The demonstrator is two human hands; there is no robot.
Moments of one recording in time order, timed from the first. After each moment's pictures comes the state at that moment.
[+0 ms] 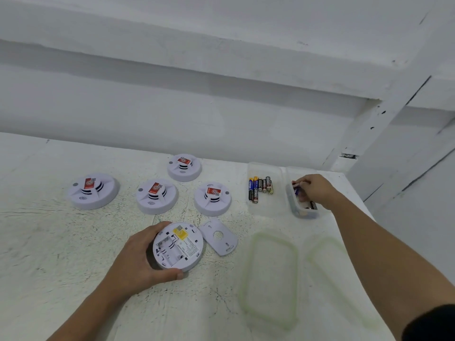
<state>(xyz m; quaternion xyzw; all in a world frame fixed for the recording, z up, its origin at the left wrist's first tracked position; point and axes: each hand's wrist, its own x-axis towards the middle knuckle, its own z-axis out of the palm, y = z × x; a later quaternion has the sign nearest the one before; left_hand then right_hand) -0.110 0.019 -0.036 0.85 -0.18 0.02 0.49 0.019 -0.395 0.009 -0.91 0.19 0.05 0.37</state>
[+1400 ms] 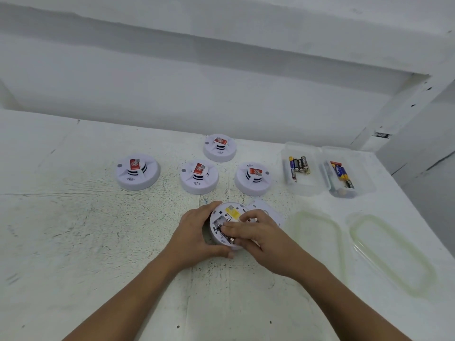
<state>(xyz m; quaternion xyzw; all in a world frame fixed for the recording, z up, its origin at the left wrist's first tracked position) -0.086 0.047 -0.070 0.85 -0.20 -0.07 0.48 -0.127 -0.145 -0.005 -0.94 -0.20 0.11 0.26</state>
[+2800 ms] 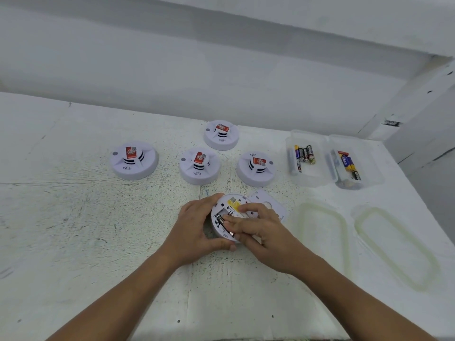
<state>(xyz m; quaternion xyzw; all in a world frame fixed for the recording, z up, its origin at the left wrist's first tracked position) -0.088 0.049 -0.072 0.88 -0.20 -0.07 0.42 -0.121 -0.149 -0.028 -0.93 -0.20 0.09 0.30</state>
